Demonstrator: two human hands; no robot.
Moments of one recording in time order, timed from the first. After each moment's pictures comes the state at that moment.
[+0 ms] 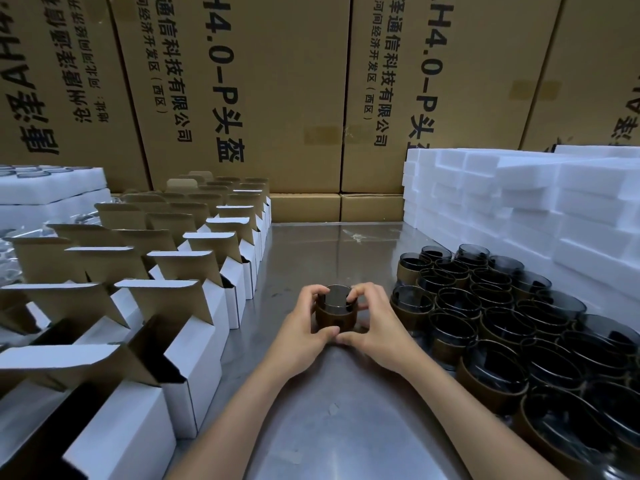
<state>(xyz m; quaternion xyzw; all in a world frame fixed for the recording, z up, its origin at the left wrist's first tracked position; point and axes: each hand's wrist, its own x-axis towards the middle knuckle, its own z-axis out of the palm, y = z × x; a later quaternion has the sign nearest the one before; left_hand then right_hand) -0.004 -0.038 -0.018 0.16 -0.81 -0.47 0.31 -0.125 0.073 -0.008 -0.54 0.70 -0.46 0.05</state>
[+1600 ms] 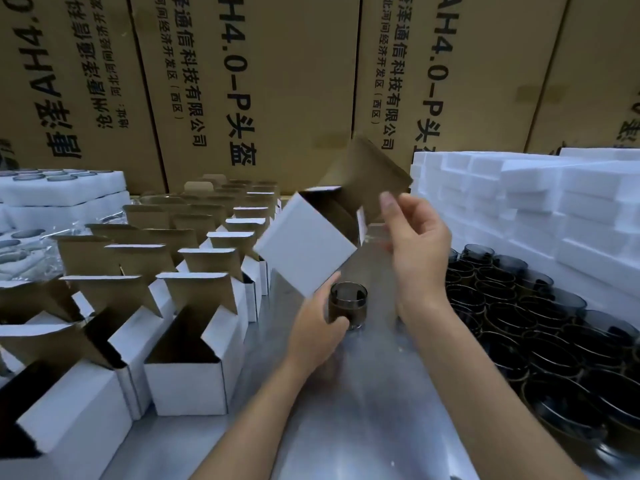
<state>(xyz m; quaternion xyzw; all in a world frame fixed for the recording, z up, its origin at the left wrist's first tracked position) 0.009 -0.012 -0.001 0.22 -0.83 -0.37 0.35 -0.049 0.091 0.120 -0.33 0.47 -0.82 -0.01</state>
